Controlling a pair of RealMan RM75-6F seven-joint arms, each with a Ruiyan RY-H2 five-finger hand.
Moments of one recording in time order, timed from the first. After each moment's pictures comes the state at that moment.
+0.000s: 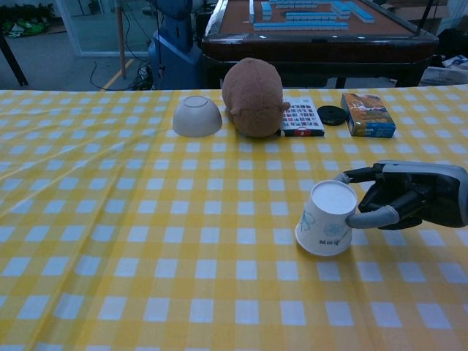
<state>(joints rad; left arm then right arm) -0.04 -1.02 -0.05 -1.58 1.47 1.50 -0.25 0.67 -1.38 -0.09 -1.40 -1.62 0.82 1.30</state>
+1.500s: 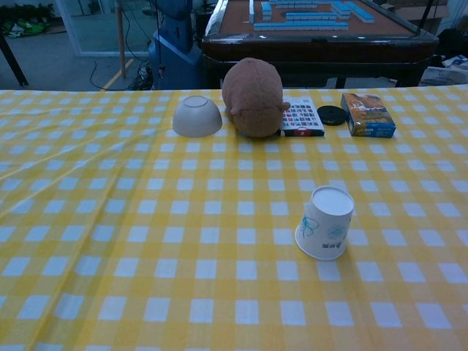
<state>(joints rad) -0.08 -1.10 -0.04 -1.56 1.52 1.48 -0.14 0.27 -1.13 -0.06 -1.74 -1.43 1.46 -0.22</state>
